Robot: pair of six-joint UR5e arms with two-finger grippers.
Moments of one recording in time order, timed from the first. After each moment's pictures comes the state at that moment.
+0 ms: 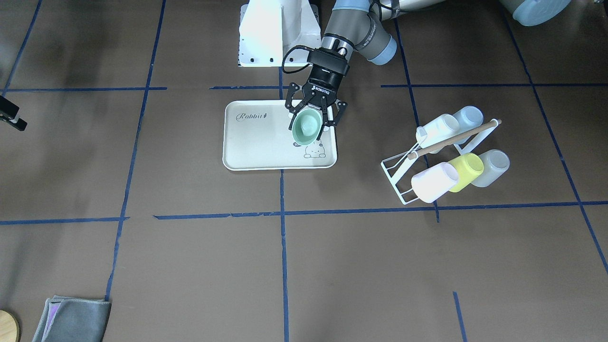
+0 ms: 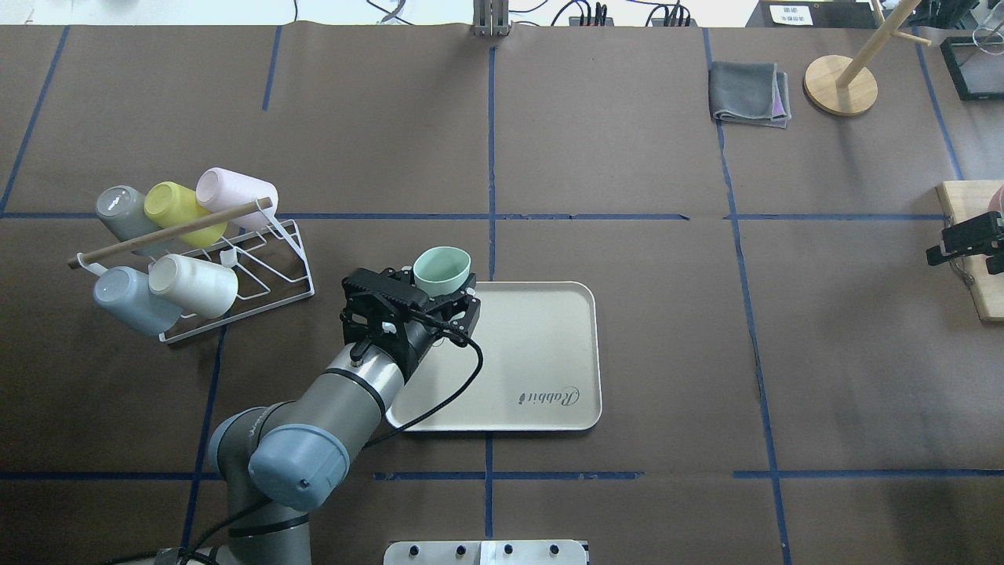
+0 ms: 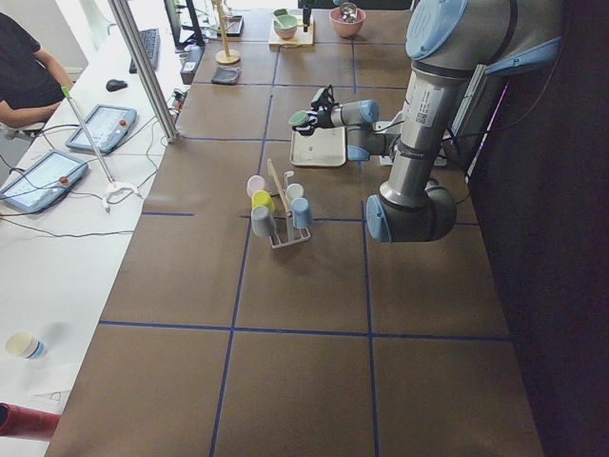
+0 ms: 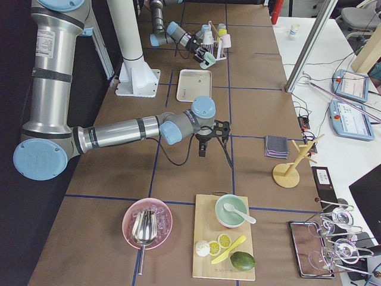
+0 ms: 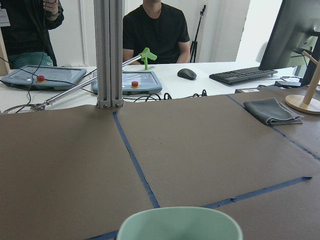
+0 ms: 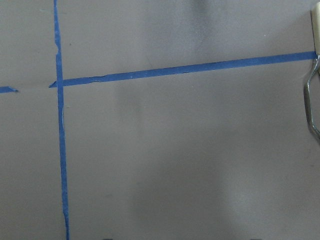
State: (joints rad) left arm -0.20 -2.06 -1.63 -2.53 -0.83 -0.86; right arm 1.21 -1.72 1.91 -1.24 2.39 0.70
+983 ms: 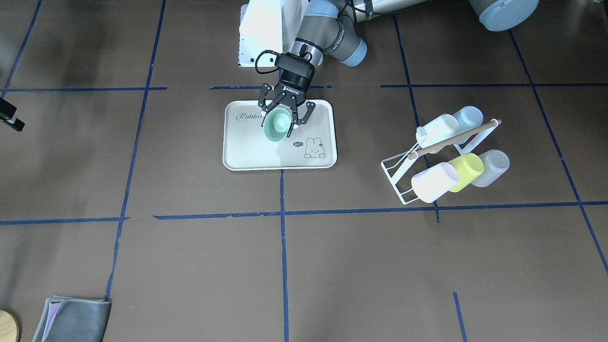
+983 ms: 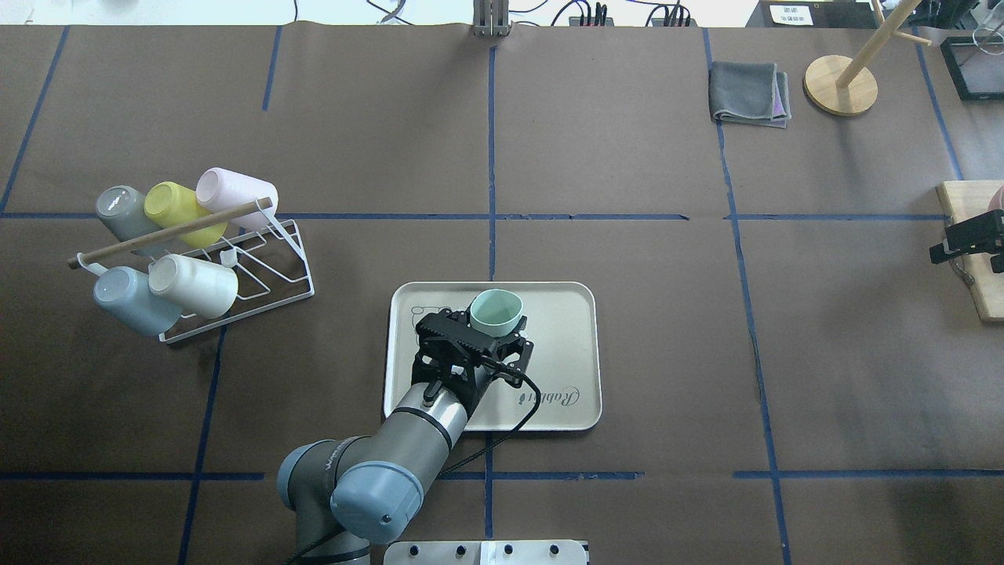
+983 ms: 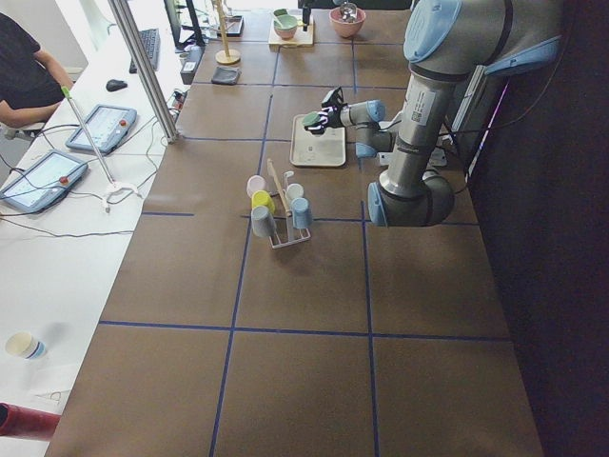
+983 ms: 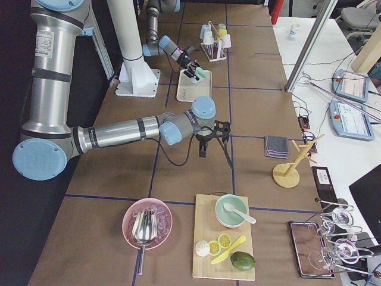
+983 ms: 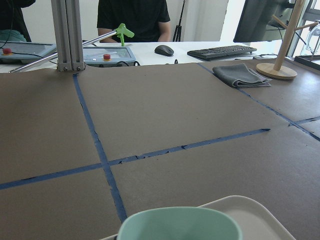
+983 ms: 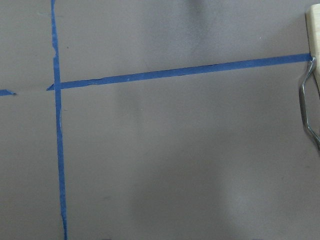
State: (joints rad) left arm -0.14 -2.19 -1.46 -2.55 -0.81 -0.85; right arm 1.22 -1.72 1.91 -1.24 2.39 0.70
